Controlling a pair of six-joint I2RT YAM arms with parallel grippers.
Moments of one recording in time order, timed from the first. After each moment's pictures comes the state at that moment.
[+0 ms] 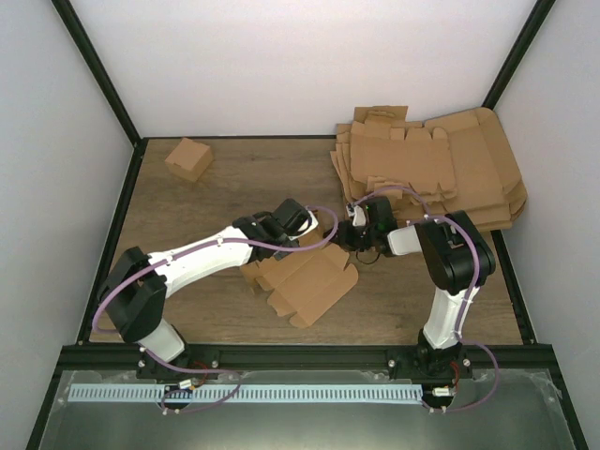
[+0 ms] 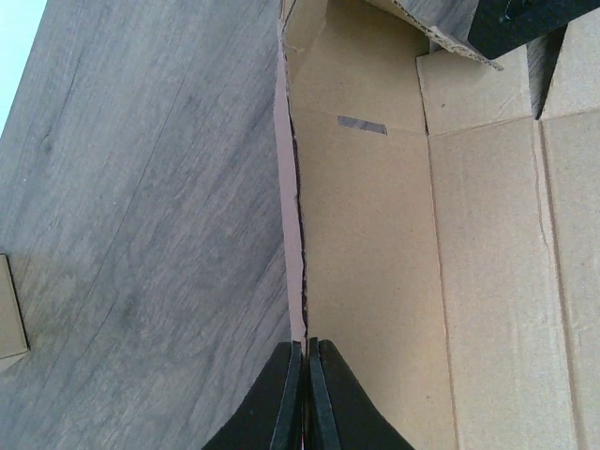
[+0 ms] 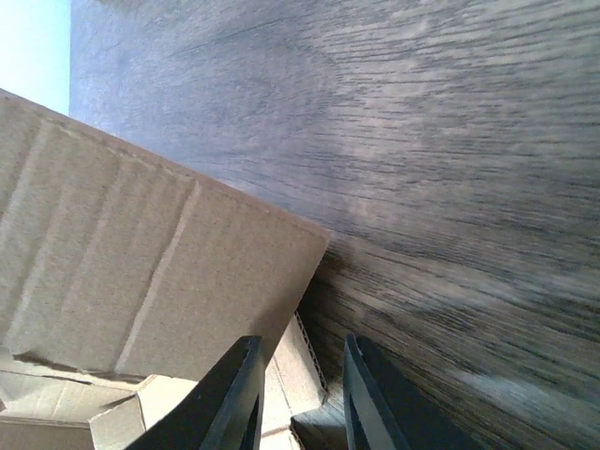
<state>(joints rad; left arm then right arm) -0.85 1.61 1.15 -0.56 -0.40 0.30 0.32 1.86 0.76 0.31 -0.69 0.64</state>
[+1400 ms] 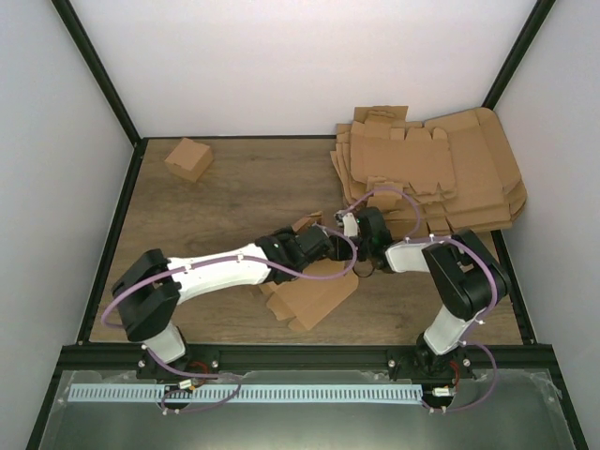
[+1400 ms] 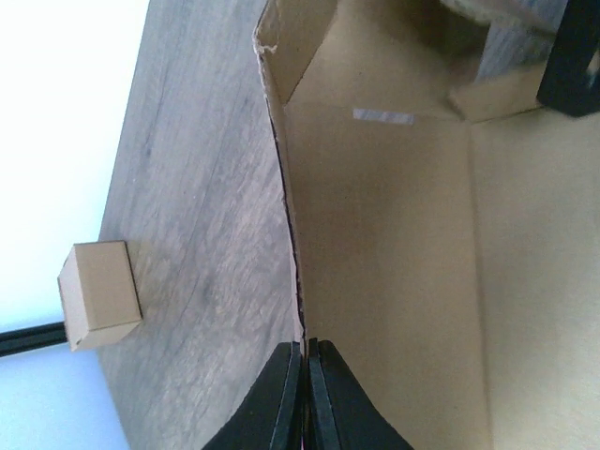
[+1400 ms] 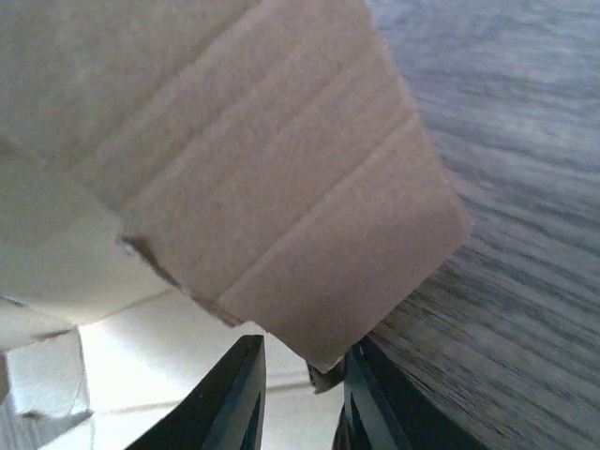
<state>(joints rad) -1.03 1.65 1.14 -0.56 -0.72 0.27 0.47 1.68 0.65 0.29 -0.54 0.40</state>
